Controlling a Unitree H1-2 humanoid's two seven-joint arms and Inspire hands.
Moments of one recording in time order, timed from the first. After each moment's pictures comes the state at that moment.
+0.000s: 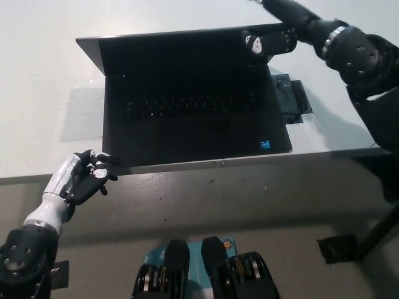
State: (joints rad) left_arm -0.29 0.25 0.05 -0.09 -0.04 0.39 -0.09; right_arm -1.12 -0.34 0.42 0.57 -0.25 0.09 0.37
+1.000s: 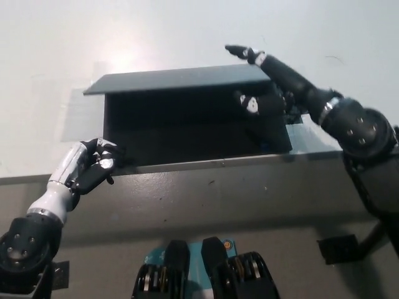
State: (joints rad) left_arm -0.33 0.26 0.02 -0.12 -0.04 0.42 -0.09; right_arm -0.79 -0.26 0.25 0.33 -0.19 0.11 0.40
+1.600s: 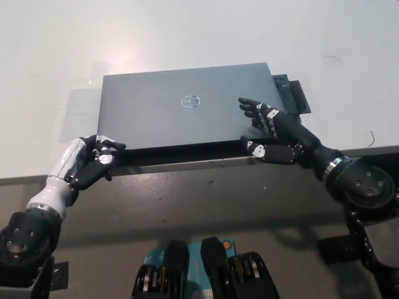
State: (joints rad) left_arm -0.36 0.27 0.02 -0.10 -0.04 0.42 -0.09; right_arm -0.59 -0.17 0.13 0.26 -0.03 0.19 0.43
